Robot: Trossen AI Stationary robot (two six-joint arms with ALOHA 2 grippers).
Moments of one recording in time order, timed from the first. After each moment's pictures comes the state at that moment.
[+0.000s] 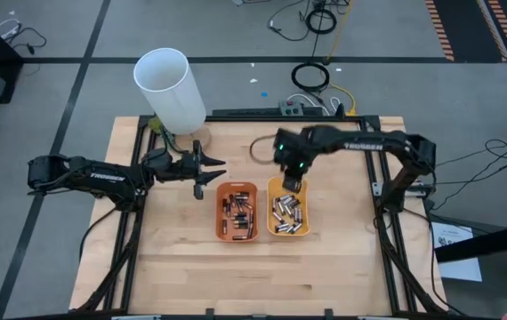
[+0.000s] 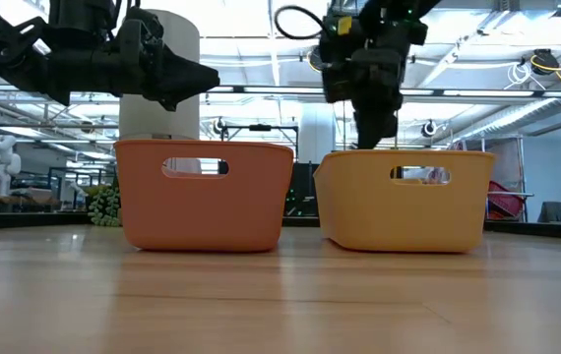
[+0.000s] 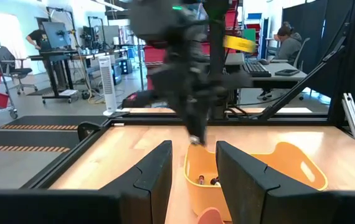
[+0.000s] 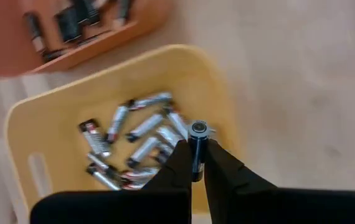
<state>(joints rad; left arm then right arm) 0.25 1.11 0.27 0.88 0.18 0.06 -0.30 1.69 1.34 -0.93 -0.26 0.10</state>
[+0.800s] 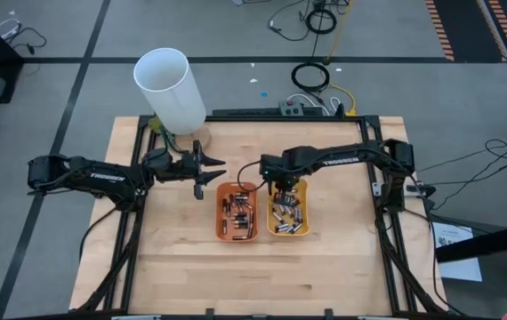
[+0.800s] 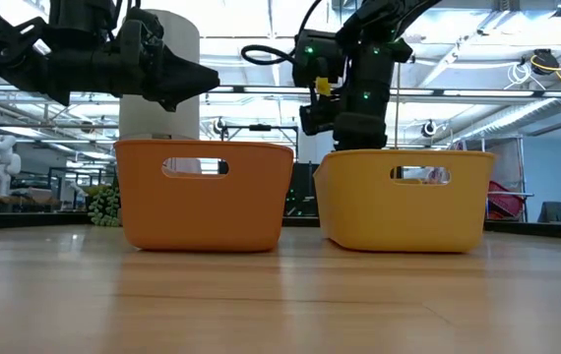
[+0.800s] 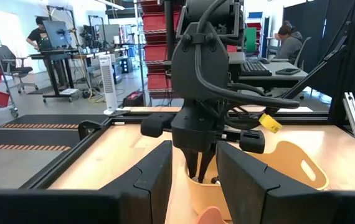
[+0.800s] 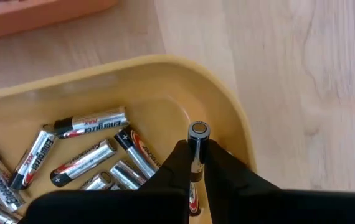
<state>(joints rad) 0.25 1.11 0.27 0.87 0.18 0.06 -0.14 1.87 1.34 -0.82 0.05 0.11</state>
